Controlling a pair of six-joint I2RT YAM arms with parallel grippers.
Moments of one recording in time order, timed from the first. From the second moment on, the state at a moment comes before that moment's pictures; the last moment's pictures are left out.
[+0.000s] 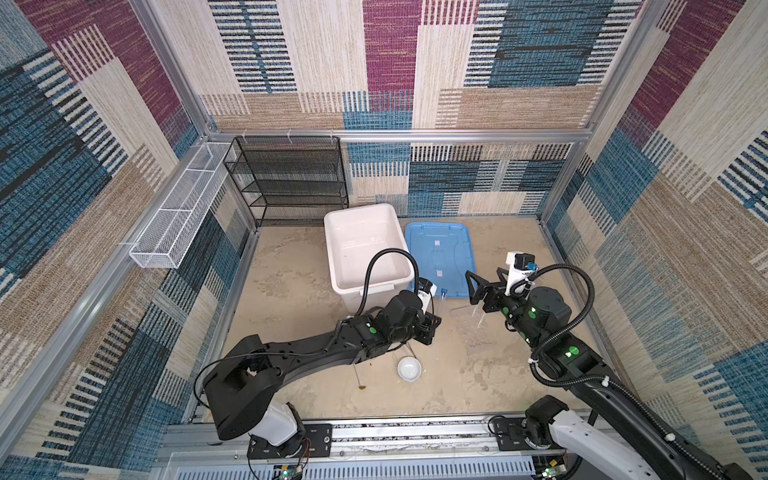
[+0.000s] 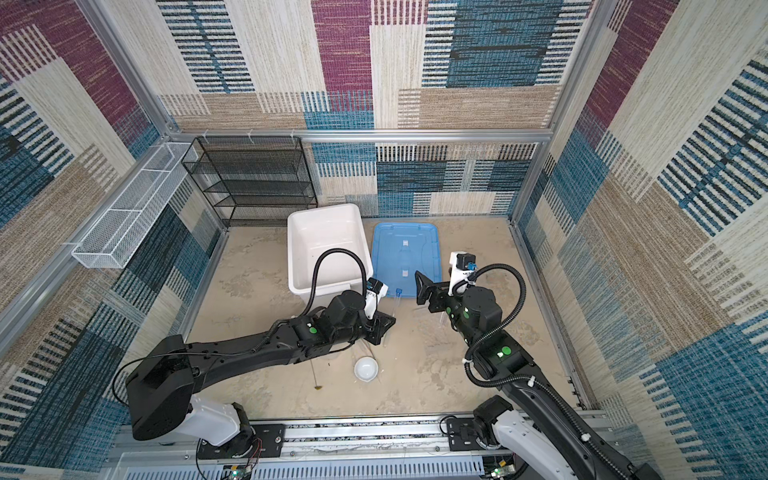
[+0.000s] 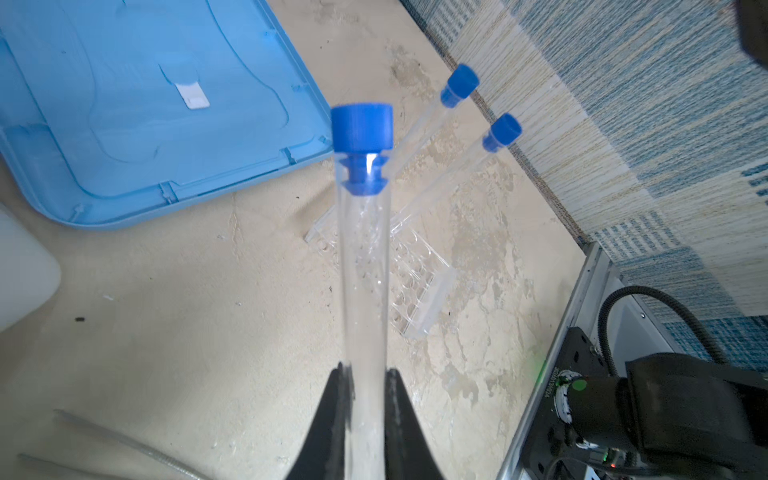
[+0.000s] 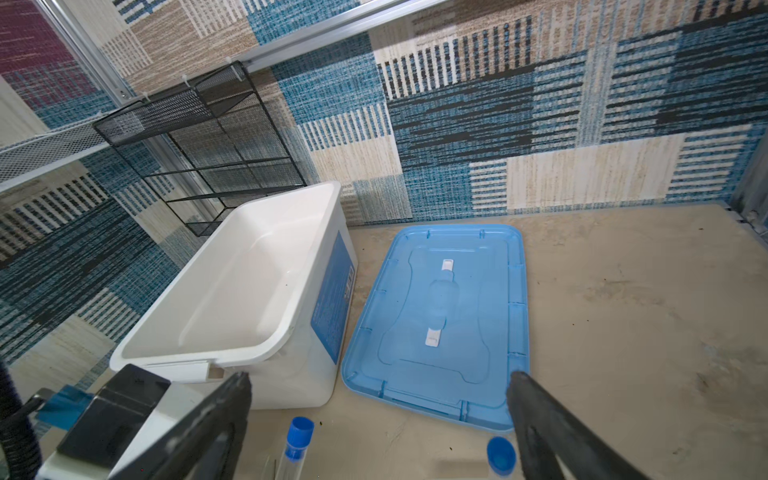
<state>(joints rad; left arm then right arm) -0.98 1.49 0.91 0.04 0.03 -0.48 0.50 0.78 0.67 -0.05 0.11 0.31</state>
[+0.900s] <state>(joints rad) -0.98 1.39 0.82 0.15 -0.03 -0.36 0.50 1.09 0.76 0.00 -0.39 0.34</state>
